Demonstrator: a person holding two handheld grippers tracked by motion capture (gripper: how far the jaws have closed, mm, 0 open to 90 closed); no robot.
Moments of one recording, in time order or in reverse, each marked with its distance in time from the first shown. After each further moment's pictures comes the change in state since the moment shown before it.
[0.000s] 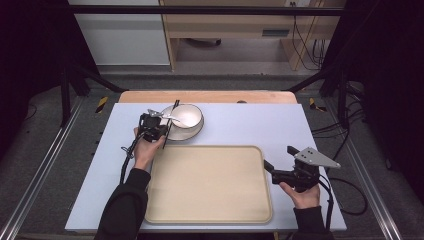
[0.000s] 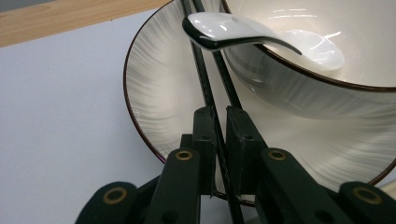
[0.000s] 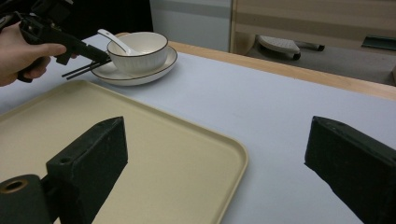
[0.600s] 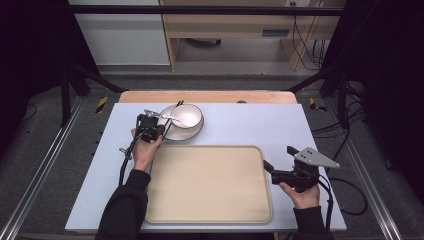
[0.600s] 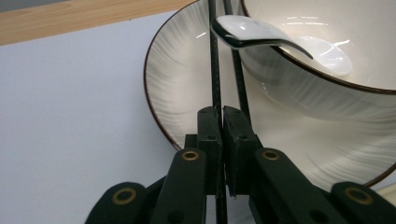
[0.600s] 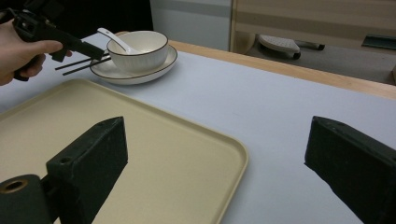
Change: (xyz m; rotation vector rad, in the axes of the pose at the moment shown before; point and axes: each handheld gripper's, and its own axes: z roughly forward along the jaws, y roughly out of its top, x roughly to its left) left arm 0.006 -0.003 -0.012 -0.021 0.027 -0.044; right arm 0.001 0.000 0.001 0.005 -0.003 -0.005
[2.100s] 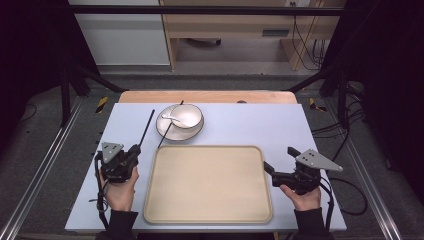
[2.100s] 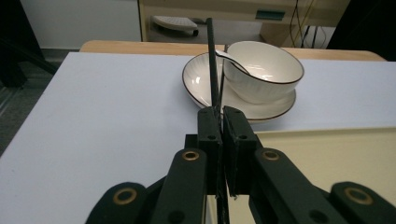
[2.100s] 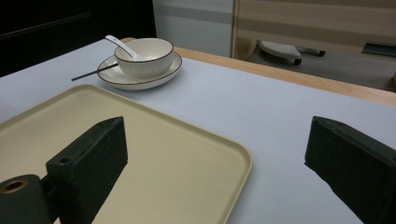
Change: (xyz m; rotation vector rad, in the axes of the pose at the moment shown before) left arm -0.039 -0.074 -0.165 -0.307 0.091 -0.194; right arm 0.006 0.003 -0.009 -0.024 0.009 -0.007
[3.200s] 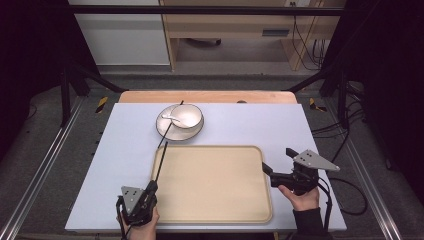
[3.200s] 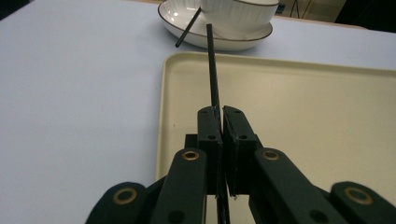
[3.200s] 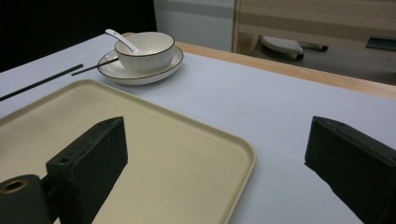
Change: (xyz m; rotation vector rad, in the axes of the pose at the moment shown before) left arm -0.047 -0.101 -0.020 0.004 0.021 -0.043; right arm 0.001 -0.004 0.004 0.020 0.002 0.005
